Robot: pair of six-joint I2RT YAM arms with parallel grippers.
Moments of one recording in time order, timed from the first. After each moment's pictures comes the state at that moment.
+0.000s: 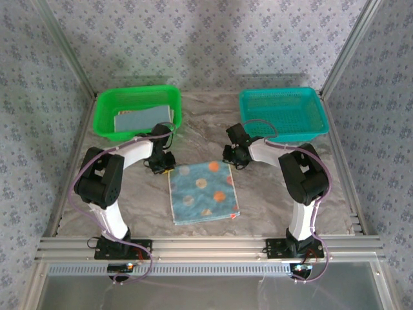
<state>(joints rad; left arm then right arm) -0.39 1.80 1.10 -0.68 0.11 -0.69 0.51 1.87 1.13 -0.36 -0.09 0.70</state>
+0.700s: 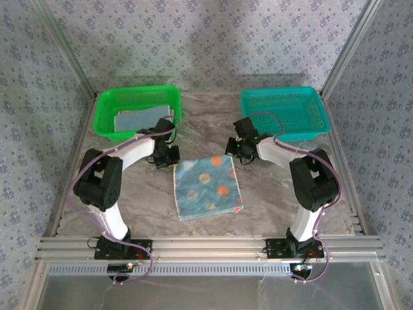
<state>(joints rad) -0.42 1.76 1.17 -0.68 0.14 -0.63 0.47 1.76 1.12 -0.32 -0.12 0.61</state>
